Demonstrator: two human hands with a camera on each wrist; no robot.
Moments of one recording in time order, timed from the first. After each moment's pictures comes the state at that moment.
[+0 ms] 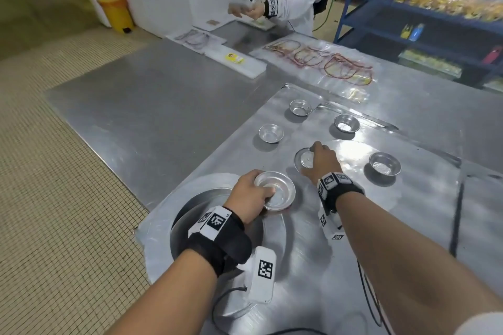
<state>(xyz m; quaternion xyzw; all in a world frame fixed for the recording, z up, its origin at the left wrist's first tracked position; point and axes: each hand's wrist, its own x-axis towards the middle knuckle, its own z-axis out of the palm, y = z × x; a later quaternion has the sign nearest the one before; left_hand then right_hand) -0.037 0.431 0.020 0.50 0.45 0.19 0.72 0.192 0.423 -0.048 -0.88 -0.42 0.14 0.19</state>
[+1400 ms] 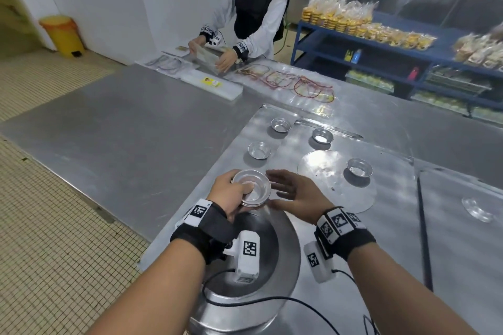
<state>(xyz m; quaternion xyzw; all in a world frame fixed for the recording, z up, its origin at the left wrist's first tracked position) -0.078 0.489 0.050 0.47 0.42 0.20 0.75 0.070 0.371 0.034 -0.69 -0.45 0.35 0.45</state>
